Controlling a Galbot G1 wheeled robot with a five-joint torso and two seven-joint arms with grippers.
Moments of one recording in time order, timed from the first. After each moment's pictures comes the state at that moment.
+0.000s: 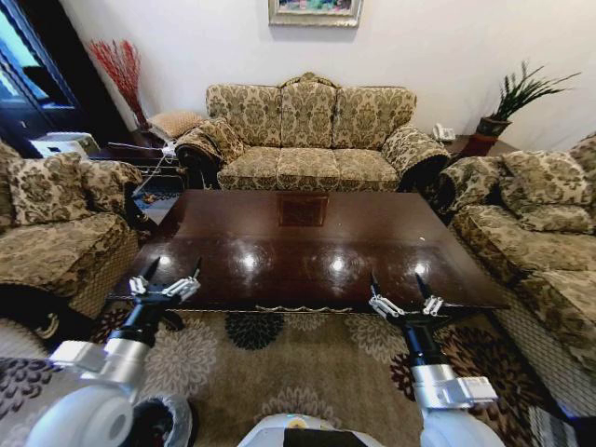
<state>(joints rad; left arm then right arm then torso) 1.81 -1.31 -0.94 -2.48 -0.61 0.16 0.05 -1.81 1.31 0.53 2.44 0.17 0.12 0.06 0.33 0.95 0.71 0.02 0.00</state>
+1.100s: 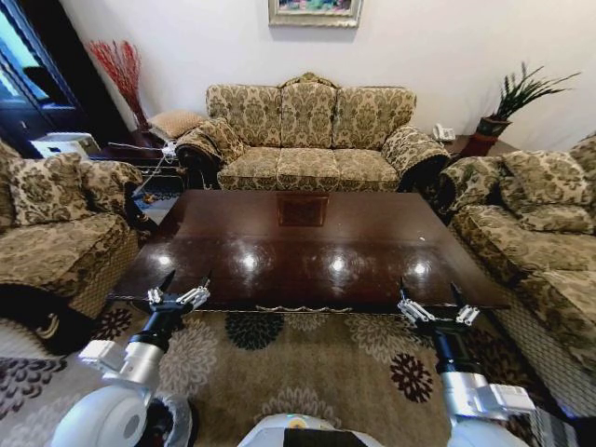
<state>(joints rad) 1.81 -1.31 -0.90 -2.45 -0.61 0.17 0.05 -1.90 1.33 0.67 2.48 0.20 0.08 0.17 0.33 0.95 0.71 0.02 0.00</state>
